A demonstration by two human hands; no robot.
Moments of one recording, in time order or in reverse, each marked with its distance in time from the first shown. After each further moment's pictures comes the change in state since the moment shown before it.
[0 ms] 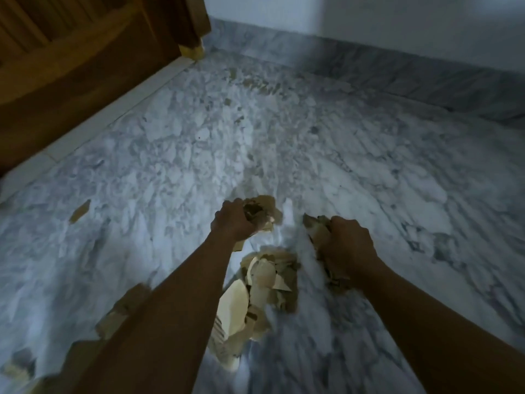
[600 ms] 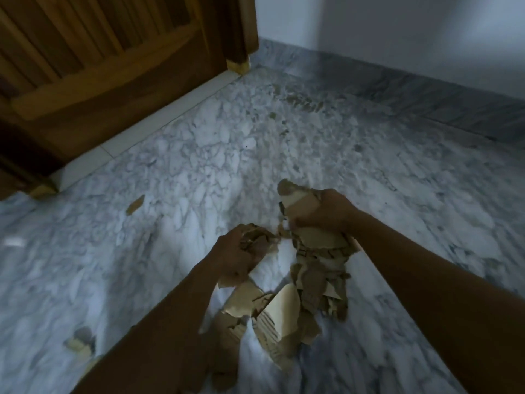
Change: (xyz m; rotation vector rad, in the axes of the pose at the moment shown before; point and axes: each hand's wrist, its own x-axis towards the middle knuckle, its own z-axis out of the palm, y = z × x) left_hand -0.072 -0.120 -0.042 -0.321 -0.056 0.057; right_hand 0.027 -0.161 -0.037 0.241 -0.258 -0.127
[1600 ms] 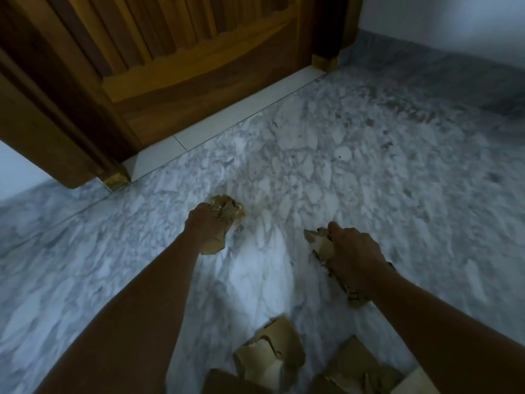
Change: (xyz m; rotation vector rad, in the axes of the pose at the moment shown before) left_hand 0.094 -0.199 -0.193 0.012 0.385 -0.406; right_hand 0.090 -0.111 0.164 -0.582 0.109 -0.182
